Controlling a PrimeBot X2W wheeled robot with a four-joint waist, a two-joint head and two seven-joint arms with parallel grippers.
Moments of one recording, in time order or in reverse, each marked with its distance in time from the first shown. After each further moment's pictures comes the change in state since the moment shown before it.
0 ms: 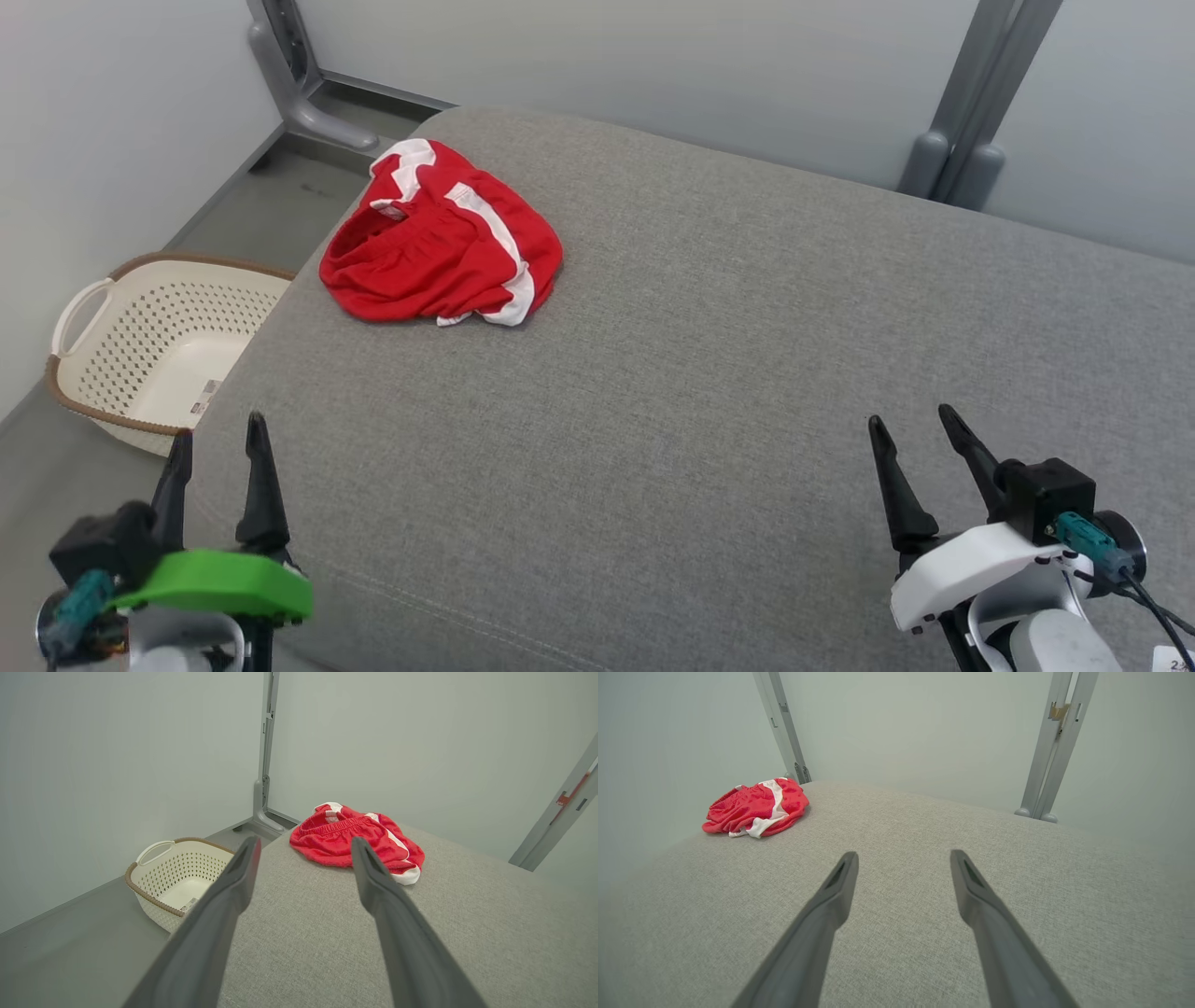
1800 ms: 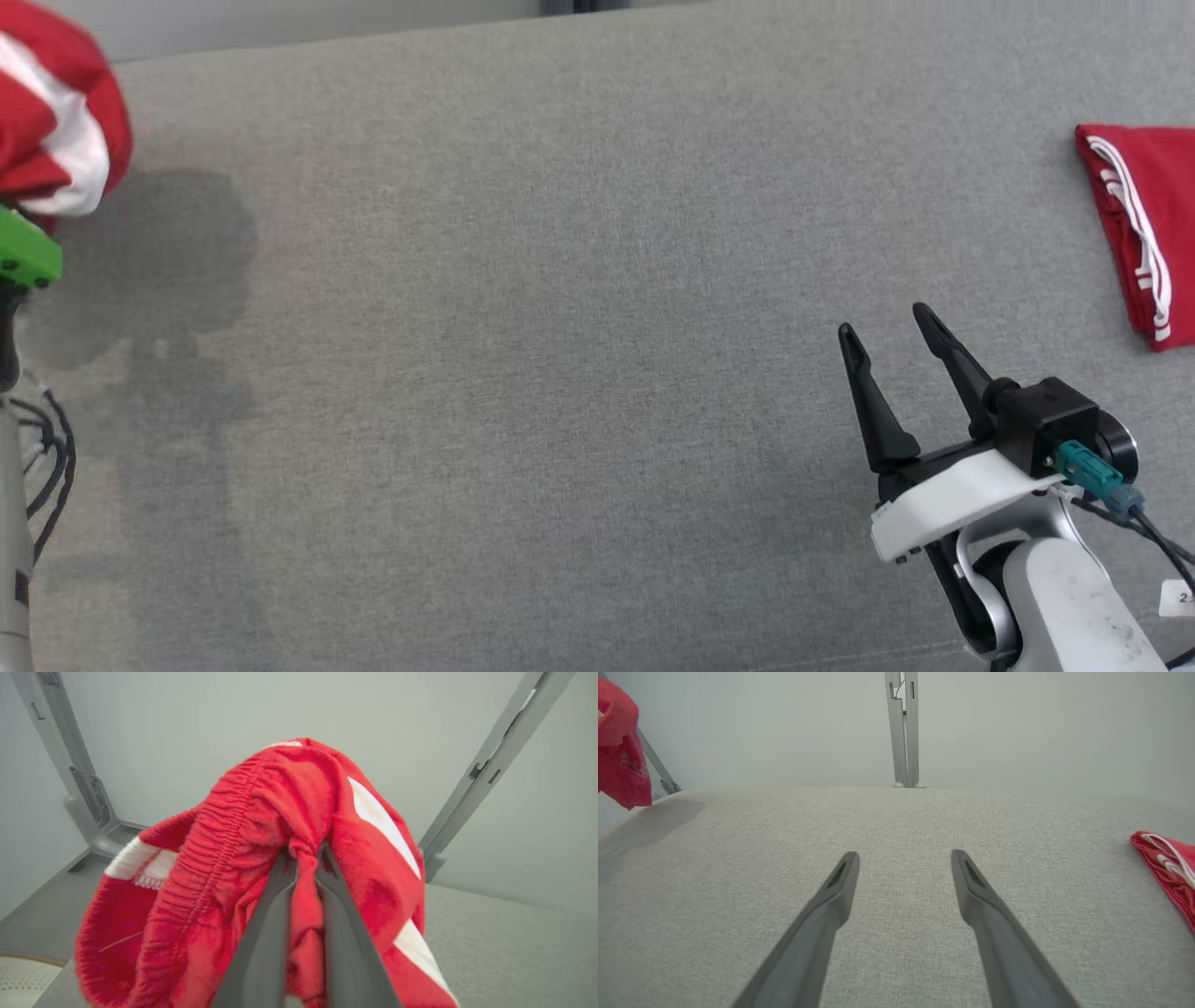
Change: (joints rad) left arm -0.759 0.314 -0.052 0.525 -0.248 -0.021 0.225; right arm -0.111 -0.041 0.073 -0.146 0.012 0.000 0.050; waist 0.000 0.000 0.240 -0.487
